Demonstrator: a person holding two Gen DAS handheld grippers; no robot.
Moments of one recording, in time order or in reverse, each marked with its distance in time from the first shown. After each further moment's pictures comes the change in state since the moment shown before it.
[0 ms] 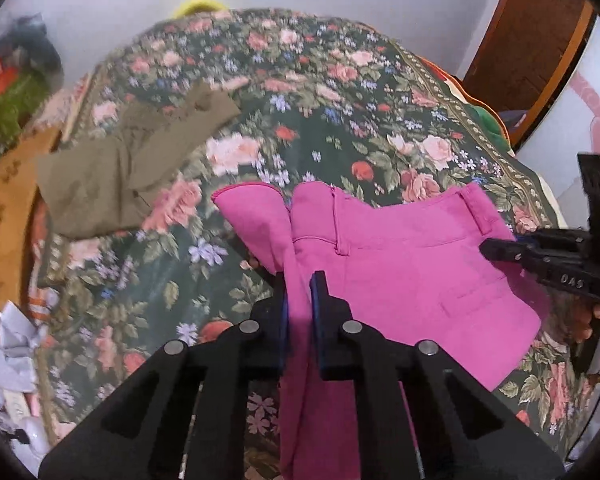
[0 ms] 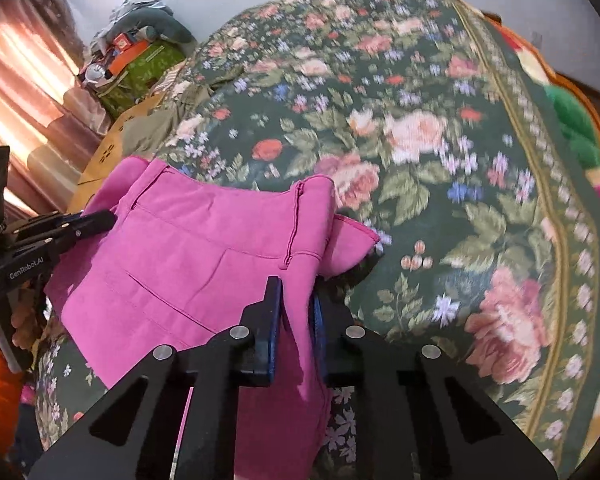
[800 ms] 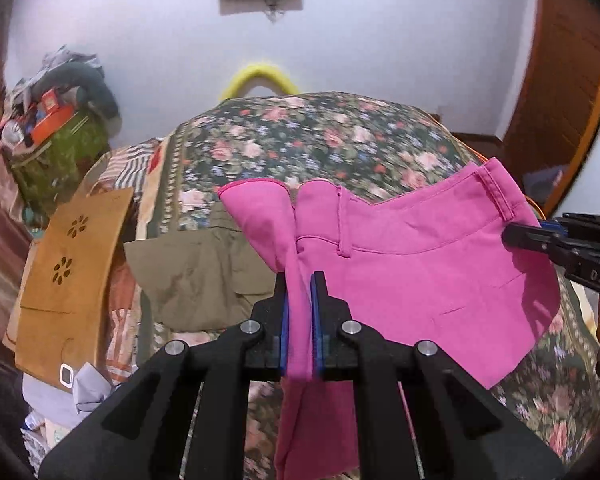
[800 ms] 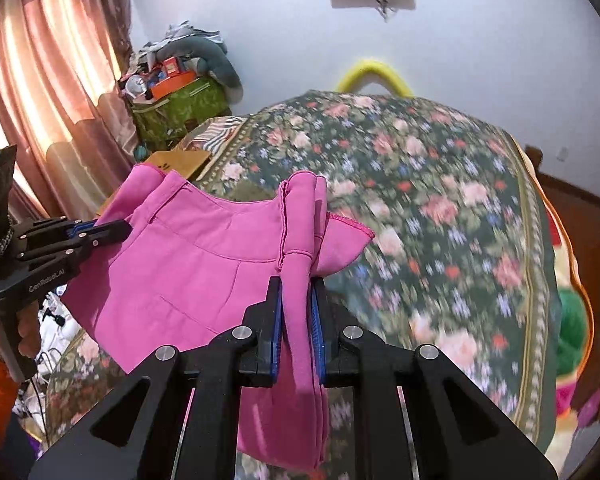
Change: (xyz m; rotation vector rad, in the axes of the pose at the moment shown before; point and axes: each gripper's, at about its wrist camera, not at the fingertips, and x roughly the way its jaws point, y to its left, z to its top) left arm -0.069 0.090 0.078 -0.079 -0.214 0.154; right arm -0.018 0.099 0.129 -0.224 -0.203 -0.027
